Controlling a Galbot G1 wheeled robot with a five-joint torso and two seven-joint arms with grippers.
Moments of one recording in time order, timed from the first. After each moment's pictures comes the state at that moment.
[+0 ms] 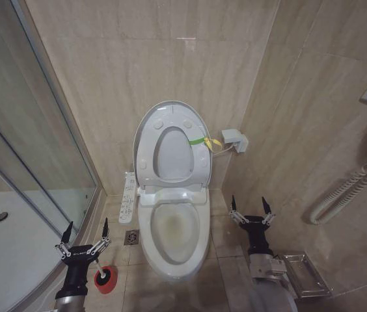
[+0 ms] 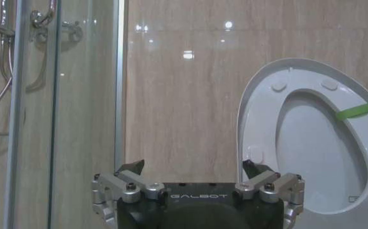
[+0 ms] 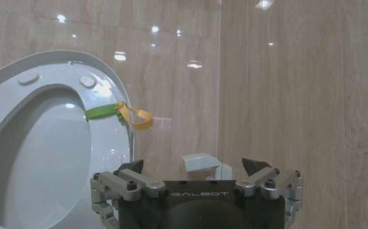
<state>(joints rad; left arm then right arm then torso) 1.73 -1.37 -0.60 -2.12 -0.17 -0.39 -0.13 -1.48 1.46 0.51 2.00 0.02 0.29 0.21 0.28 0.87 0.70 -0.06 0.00</state>
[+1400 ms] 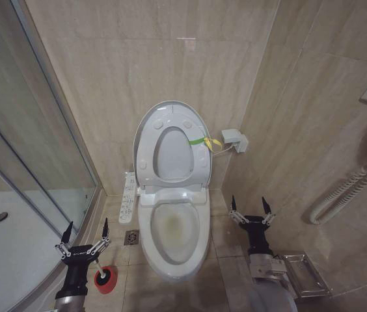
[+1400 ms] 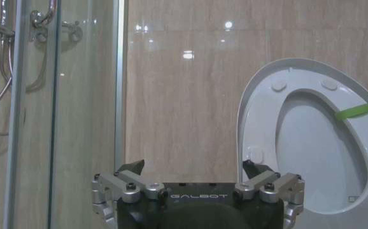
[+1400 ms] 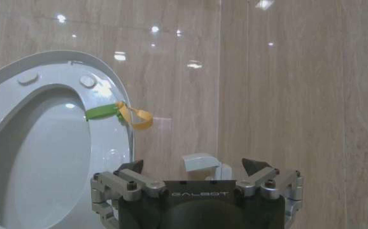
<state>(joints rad) 1.73 -1.37 -0.60 -2.12 -0.17 -0.39 -0.13 -1.48 1.46 0.51 2.00 0.02 0.29 0.21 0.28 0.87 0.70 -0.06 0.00</state>
